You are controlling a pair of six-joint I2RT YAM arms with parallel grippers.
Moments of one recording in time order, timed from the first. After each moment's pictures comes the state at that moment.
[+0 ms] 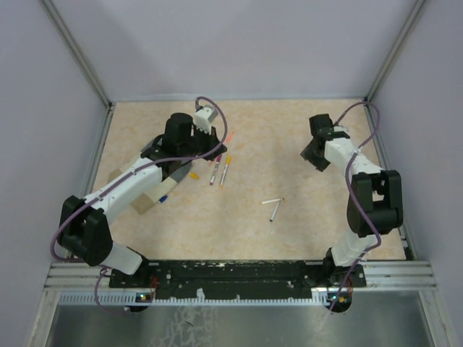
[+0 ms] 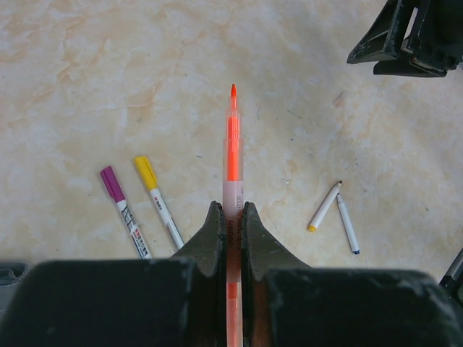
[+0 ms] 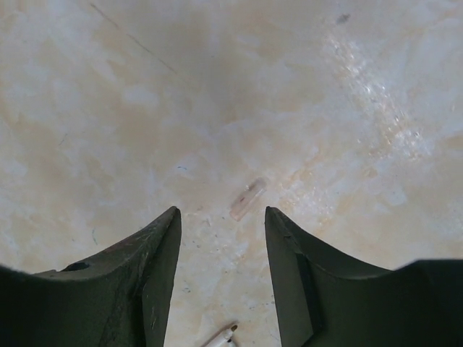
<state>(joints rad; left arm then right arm) -0.53 1.48 1.15 -0.09 0.29 -0.17 0.13 1.66 1.20 -0.60 0.28 0.80</state>
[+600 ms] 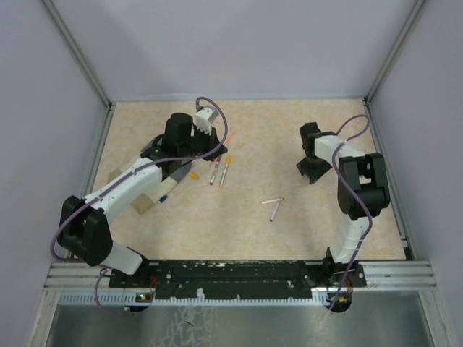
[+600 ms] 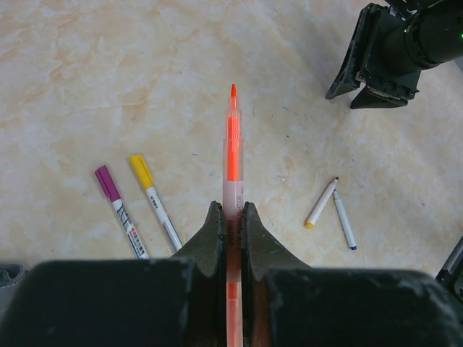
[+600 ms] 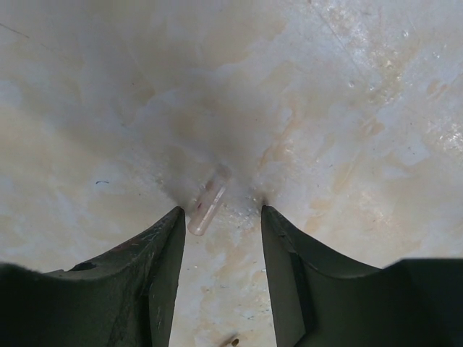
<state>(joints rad) -0.53 1.48 1.15 -0.10 0.31 -0.17 0.16 1.85 1.23 -0.77 0.31 1.05</state>
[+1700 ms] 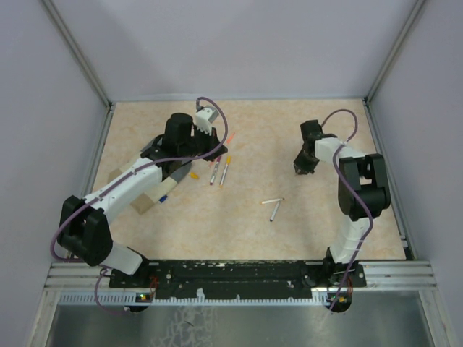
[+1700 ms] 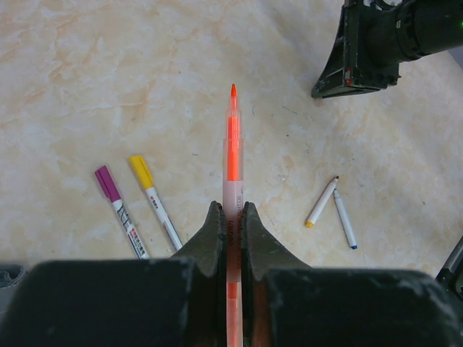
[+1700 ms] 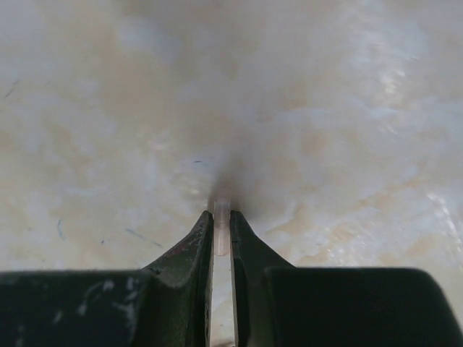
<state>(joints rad) -0.53 1.48 1.15 -0.10 0.31 -0.16 0.16 1.86 1.21 -0.58 0.14 0.76</state>
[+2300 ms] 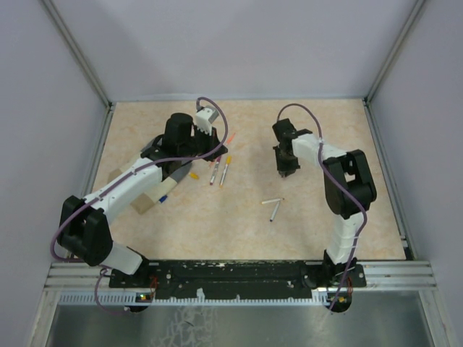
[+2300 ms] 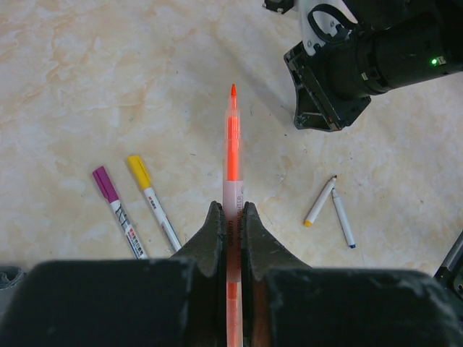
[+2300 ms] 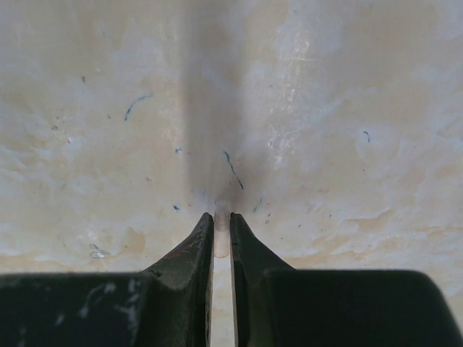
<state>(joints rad) -0.53 1.48 1.15 -0.10 0.32 -0.16 0.34 1.91 1.34 -0.66 0.10 0.26</state>
